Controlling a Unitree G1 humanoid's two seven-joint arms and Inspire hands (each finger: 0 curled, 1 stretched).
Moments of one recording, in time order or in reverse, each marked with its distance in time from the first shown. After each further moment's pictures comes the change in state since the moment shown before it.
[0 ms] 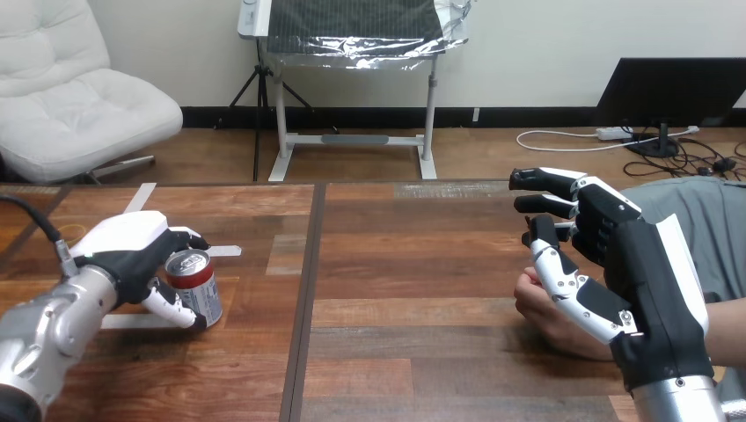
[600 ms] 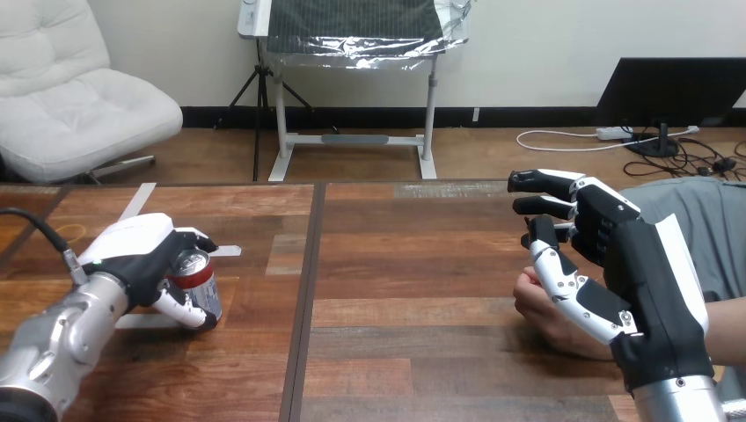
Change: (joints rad) left arm -0.006 -0.044 0.000 0.059 -0.032 -0.015 0.076; right arm 0.000 0.000 -0.004 0.000 0.000 0.000 0.009
